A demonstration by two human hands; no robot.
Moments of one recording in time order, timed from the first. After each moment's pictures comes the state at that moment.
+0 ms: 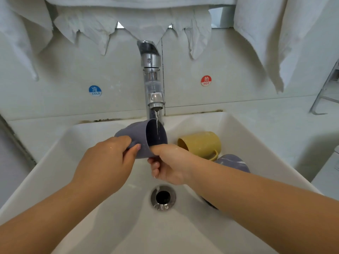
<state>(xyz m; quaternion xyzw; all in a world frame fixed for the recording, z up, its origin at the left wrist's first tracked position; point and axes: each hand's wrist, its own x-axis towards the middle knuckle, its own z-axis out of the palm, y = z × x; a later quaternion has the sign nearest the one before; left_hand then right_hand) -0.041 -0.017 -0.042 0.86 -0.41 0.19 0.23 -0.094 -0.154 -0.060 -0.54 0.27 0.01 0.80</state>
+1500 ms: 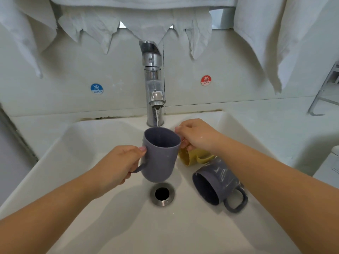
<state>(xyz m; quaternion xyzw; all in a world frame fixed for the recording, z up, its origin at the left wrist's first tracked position) -0.038 -0.022 -0.045 0.79 -0.28 -0.26 0.49 -0.118 -0.225 -0.034 -0.86 0.23 -0.10 0.44</state>
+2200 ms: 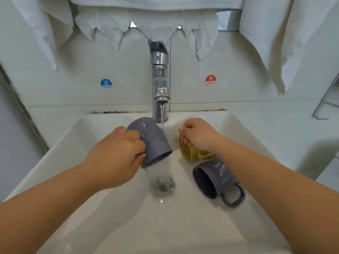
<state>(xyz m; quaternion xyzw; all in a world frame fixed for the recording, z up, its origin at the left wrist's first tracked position) -0.030 -0.002 -0.052 0.75 -0.59 0.27 0.09 -0.119 -0.225 -0.042 -0.89 0.21 -0.13 0.39</state>
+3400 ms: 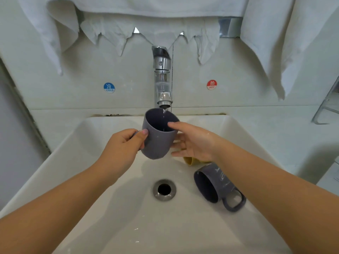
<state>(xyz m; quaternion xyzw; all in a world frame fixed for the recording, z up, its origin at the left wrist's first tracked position) -0.046 -0.027 -0.042 0.78 -0.25 -0.07 0.57 -0.117 -0.206 -0.033 -0.68 0.17 0.01 0.71</state>
